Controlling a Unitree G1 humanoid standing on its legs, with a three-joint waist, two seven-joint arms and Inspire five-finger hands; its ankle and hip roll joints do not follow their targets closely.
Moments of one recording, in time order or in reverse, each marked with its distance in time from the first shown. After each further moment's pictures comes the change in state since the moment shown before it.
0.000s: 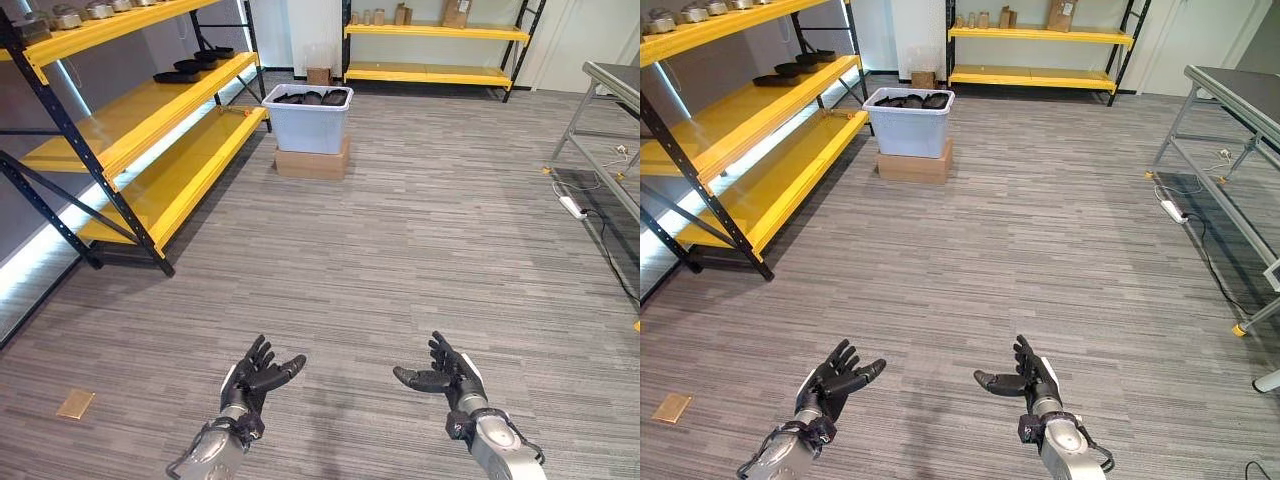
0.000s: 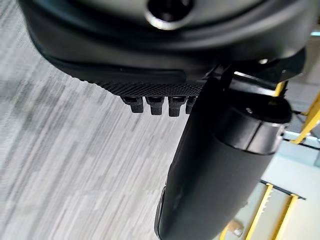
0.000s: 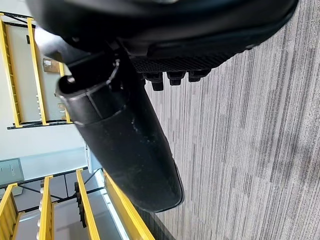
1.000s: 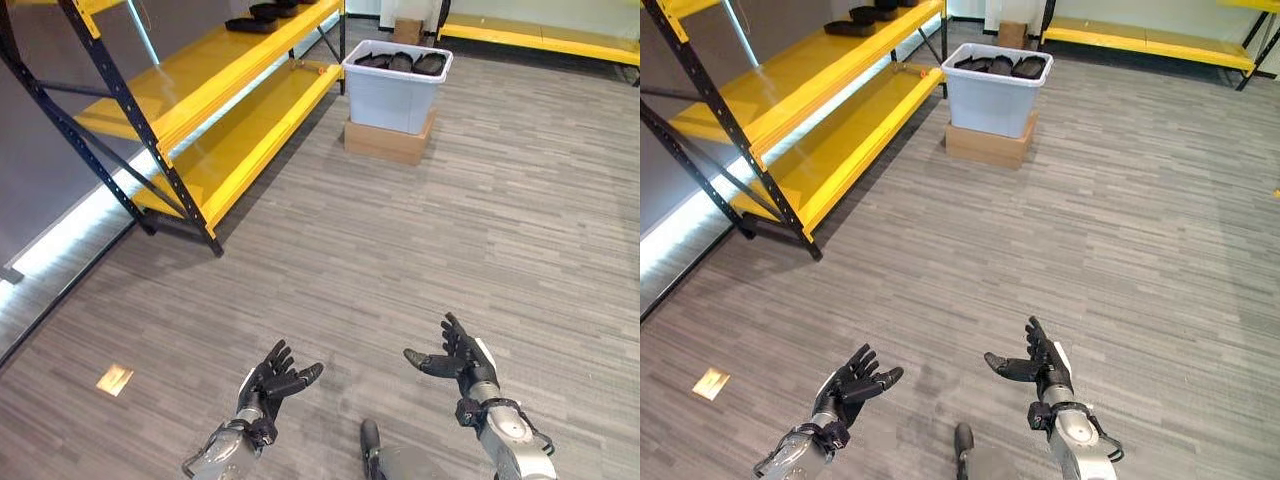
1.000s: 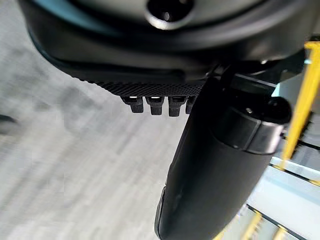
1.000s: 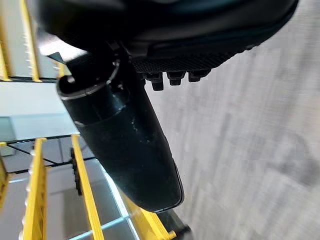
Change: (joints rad) left arm -0.020 -0.035 -0.019 -0.013 0.037 -0.021 -0.054; right arm -0.046 -0.037 -0.063 -0.011 -0.001 -0.074 -0.015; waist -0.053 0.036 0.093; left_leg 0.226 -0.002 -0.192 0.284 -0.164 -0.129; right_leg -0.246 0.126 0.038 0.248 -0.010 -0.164
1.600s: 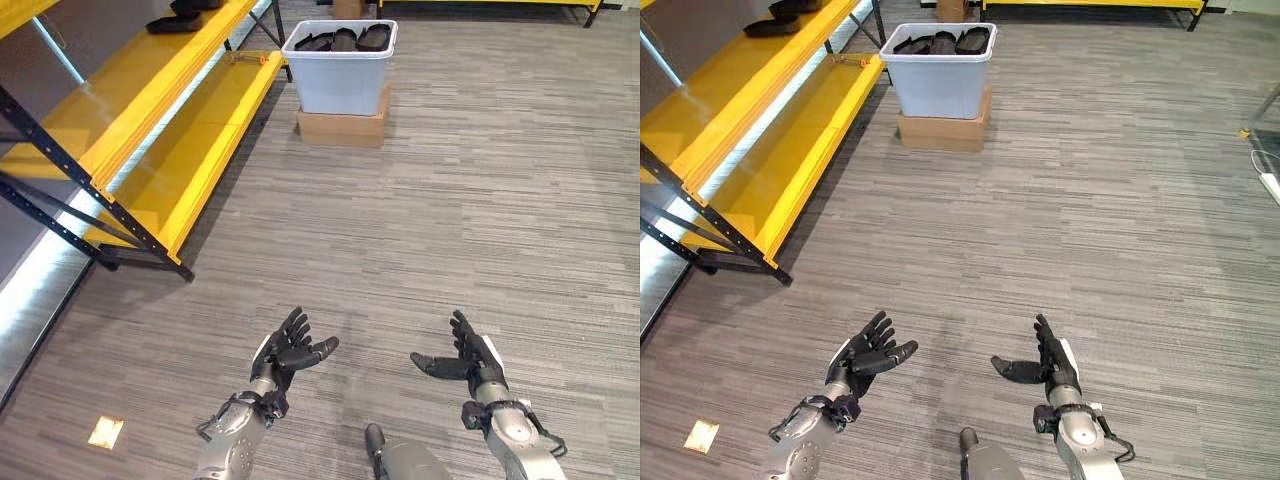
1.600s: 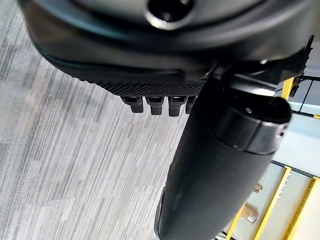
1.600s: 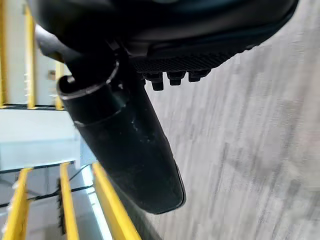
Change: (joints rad) left arm -0.075 -0.003 -0.057 -0.036 0.000 -0.007 0.000; right arm 0.096 -0.033 0.051 -0.060 -0.074 -0.003 -0.052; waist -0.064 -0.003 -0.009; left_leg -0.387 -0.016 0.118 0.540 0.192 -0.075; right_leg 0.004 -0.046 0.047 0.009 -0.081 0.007
